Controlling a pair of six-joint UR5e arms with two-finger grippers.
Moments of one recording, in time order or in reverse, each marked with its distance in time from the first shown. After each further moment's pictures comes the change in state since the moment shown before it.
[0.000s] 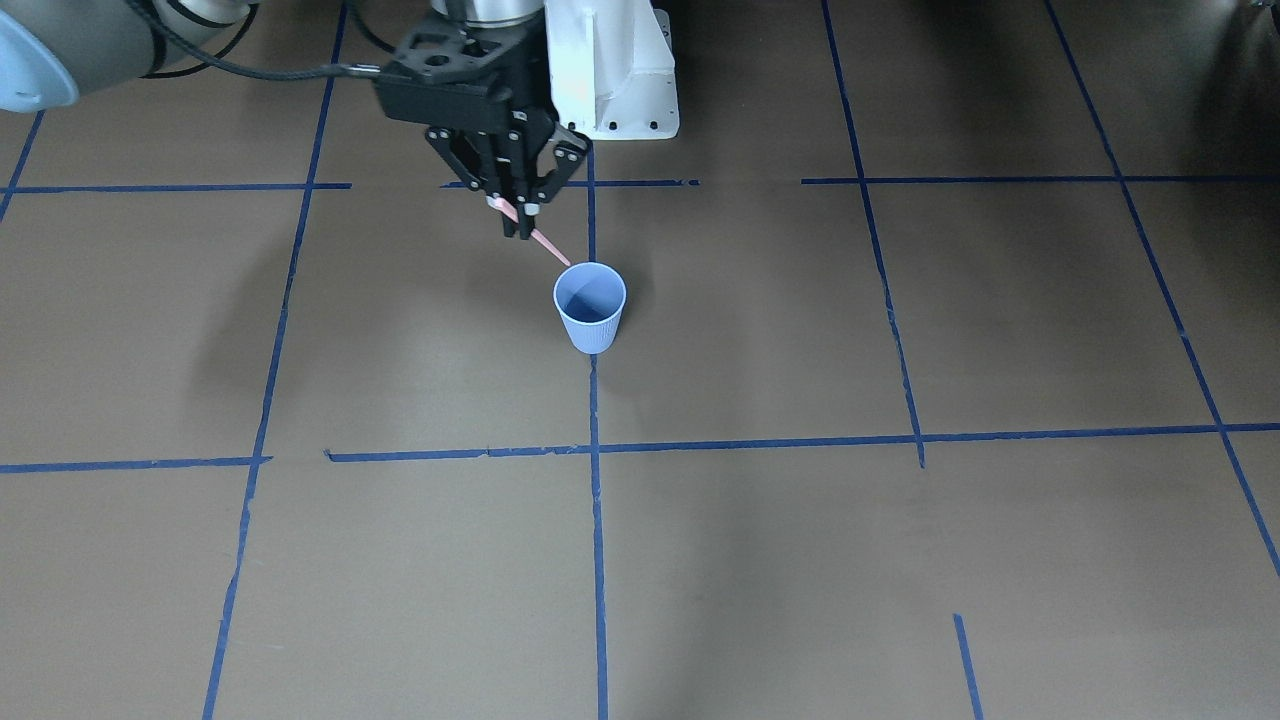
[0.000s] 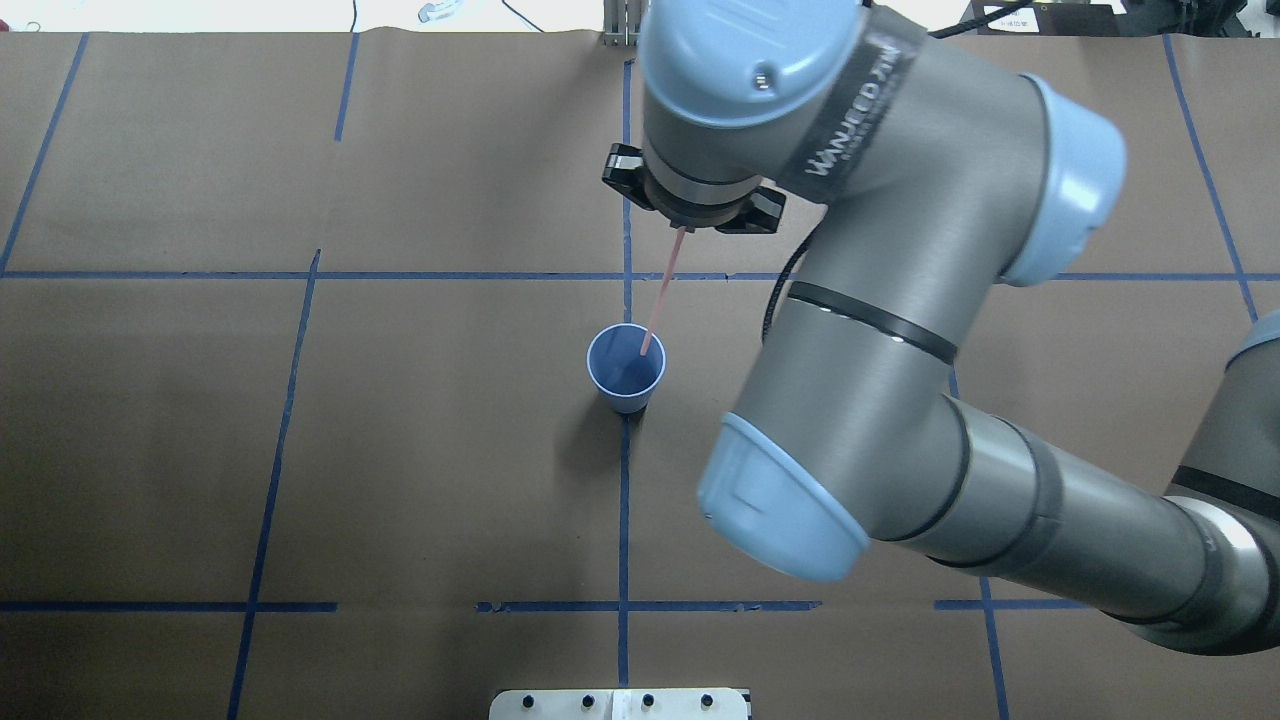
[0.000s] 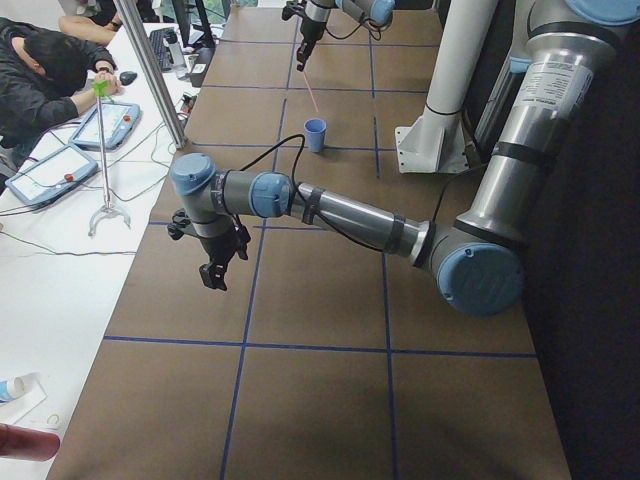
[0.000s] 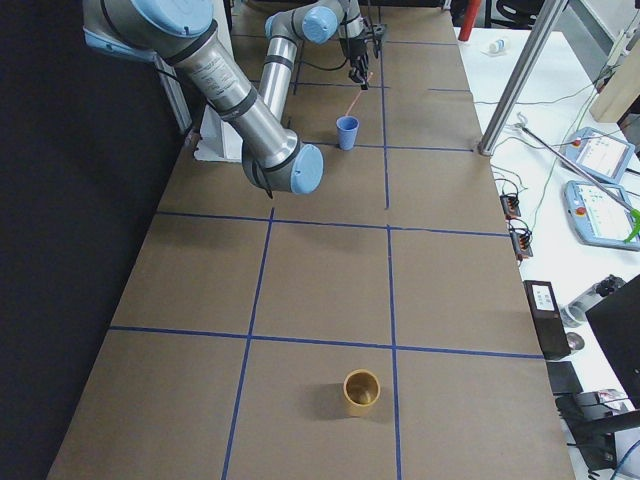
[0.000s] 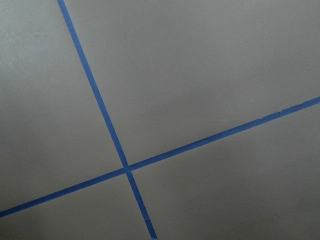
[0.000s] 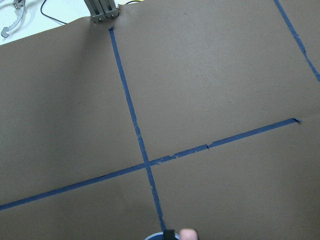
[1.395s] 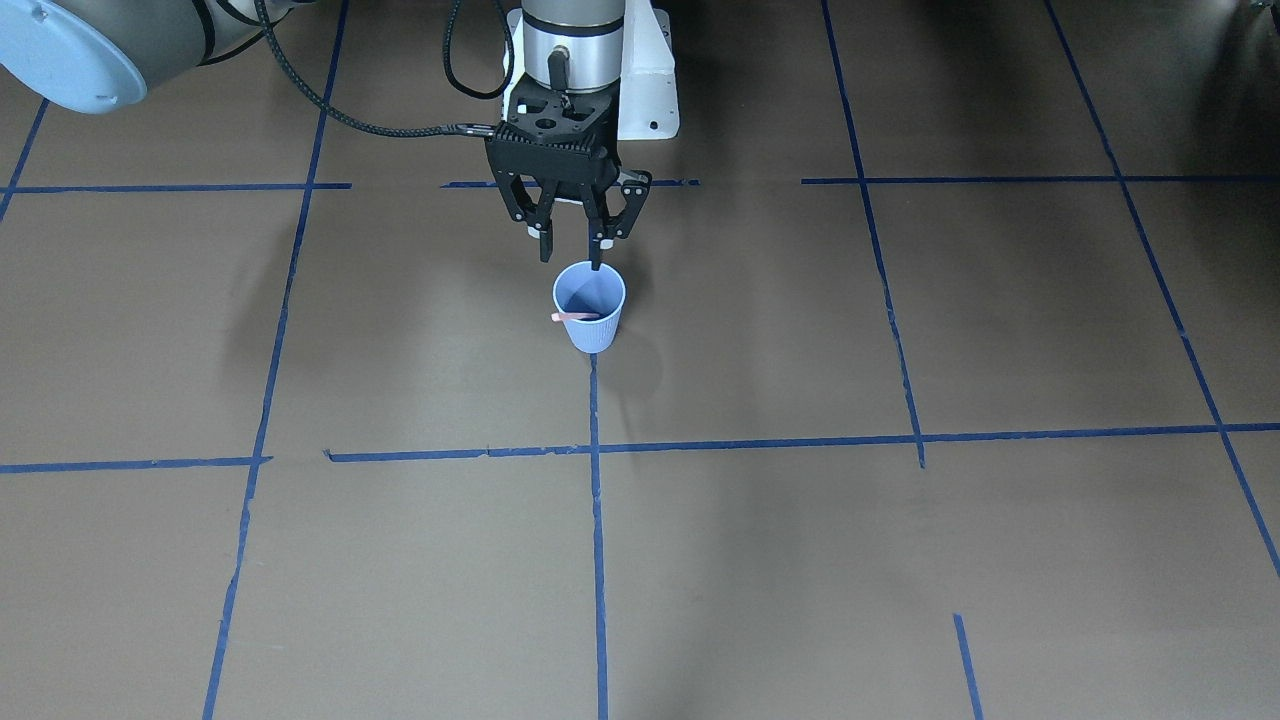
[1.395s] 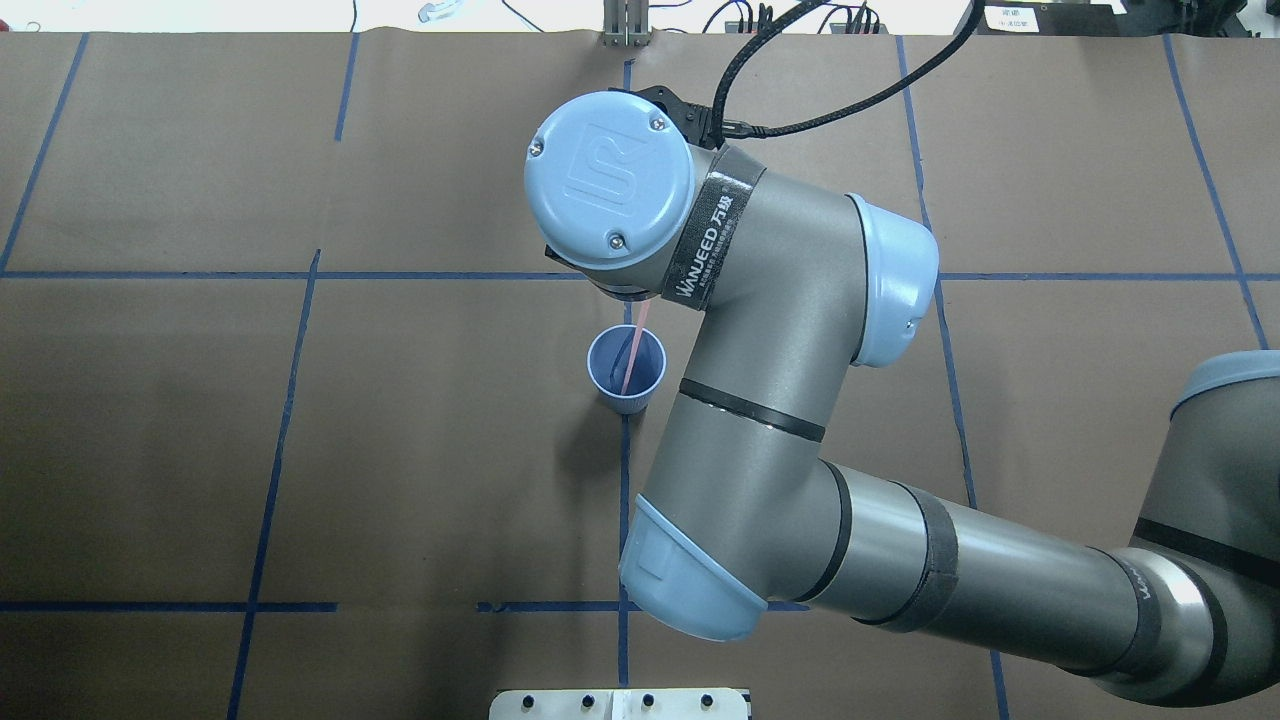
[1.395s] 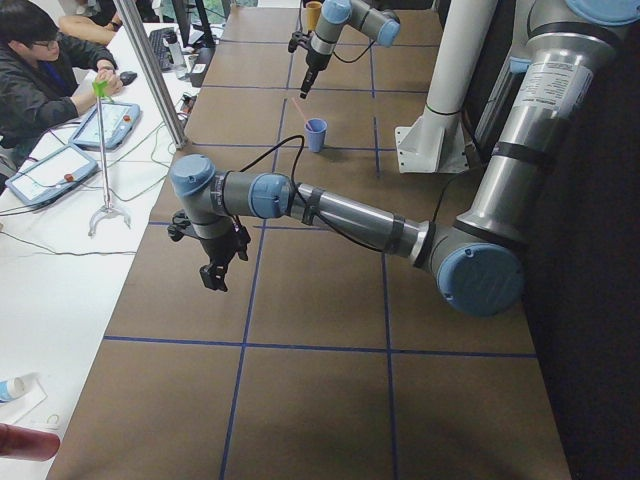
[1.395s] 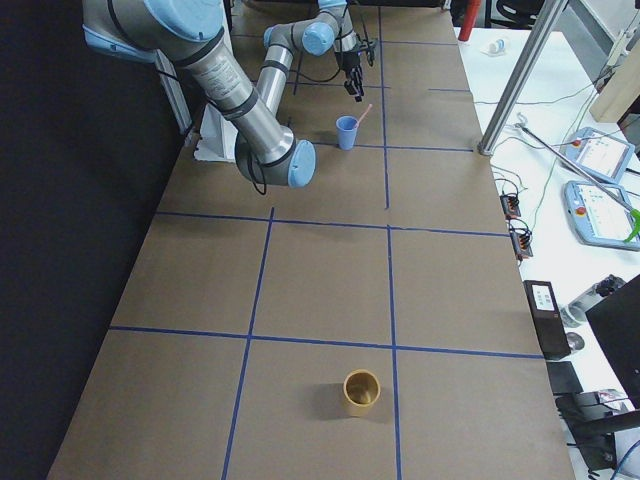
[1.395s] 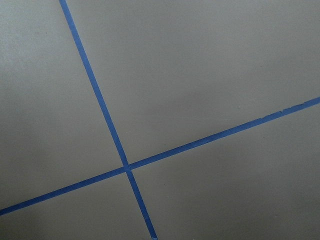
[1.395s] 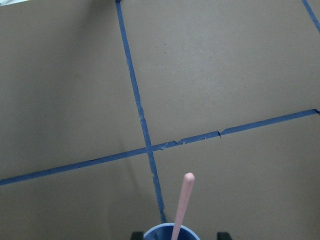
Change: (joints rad) left arm 0.001 0.000 0.003 0.001 -0.002 -0.005; right arm -0.107 -0.010 -0.084 0.059 -0.111 0.001
